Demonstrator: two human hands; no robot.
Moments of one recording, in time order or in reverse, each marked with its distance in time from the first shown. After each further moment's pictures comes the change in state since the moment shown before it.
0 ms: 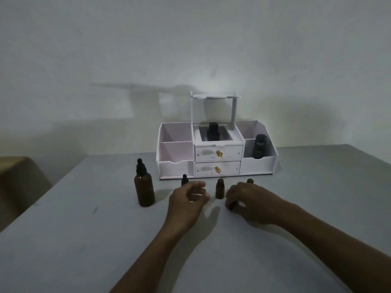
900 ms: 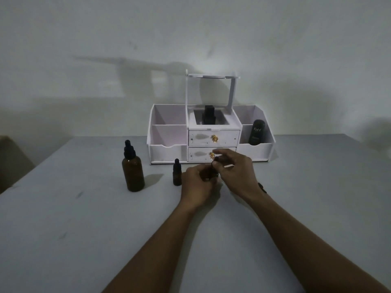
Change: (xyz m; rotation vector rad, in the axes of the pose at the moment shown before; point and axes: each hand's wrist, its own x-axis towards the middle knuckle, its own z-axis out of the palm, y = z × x) left_hand 0.026 0.005 0.053 -0.022 0.014 0.067; right_hand 0.048 -0.007 0.028 0.648 0.743 0.243
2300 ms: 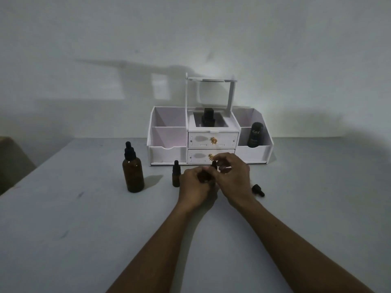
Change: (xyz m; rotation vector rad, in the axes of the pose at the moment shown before) left_hand -0.007 0.007 -0.004 -0.031 0.008 0.015; right_hand -0.010 0.004 0.014 0.062 0.162 -0.026
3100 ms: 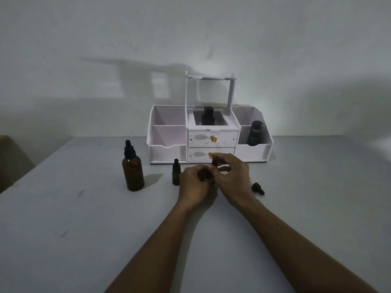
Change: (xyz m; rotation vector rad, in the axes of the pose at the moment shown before) left_hand -0.002 0.001 0.002 0.017 0.020 -0.011; right_hand -0.003 -0.002 -0.003 -0.009 -0.024 -0.040
